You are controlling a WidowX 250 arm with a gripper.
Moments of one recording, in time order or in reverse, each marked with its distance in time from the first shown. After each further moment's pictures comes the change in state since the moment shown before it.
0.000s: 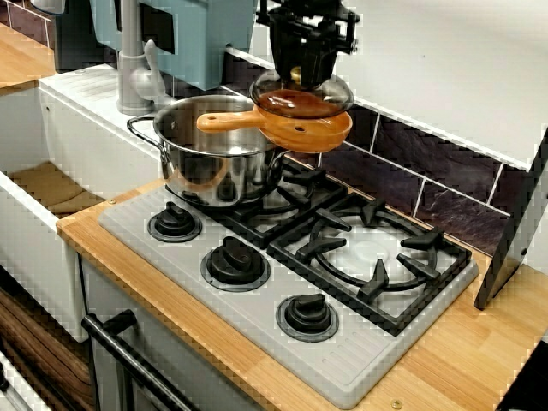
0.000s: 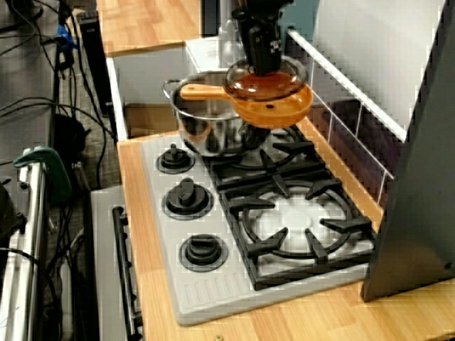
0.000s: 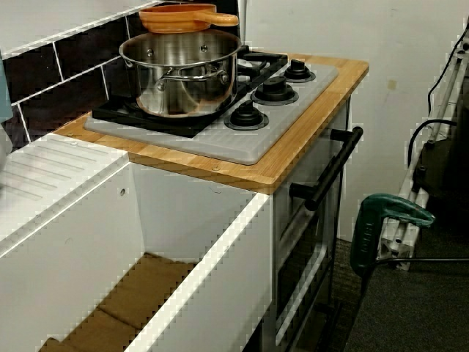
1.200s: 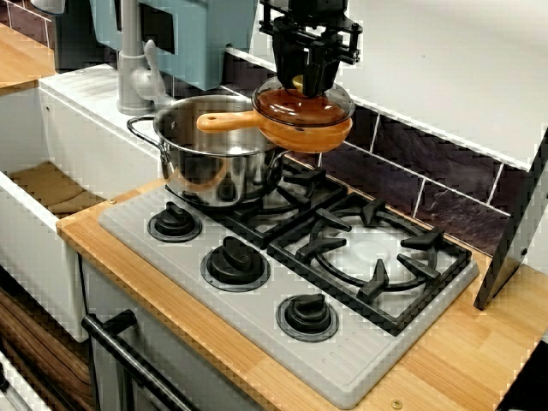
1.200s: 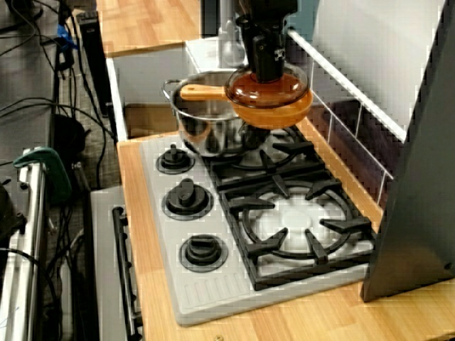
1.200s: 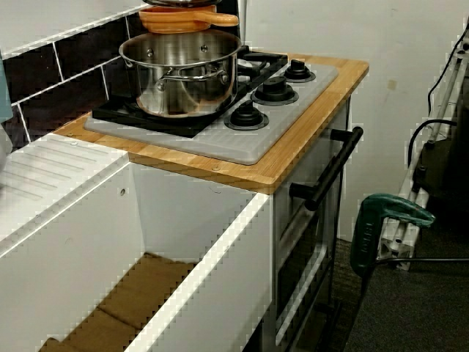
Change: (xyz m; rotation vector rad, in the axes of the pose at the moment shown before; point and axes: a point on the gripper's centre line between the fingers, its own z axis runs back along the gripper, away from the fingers) arm 0.002 0.000 -0.006 0.006 0.019 0.013
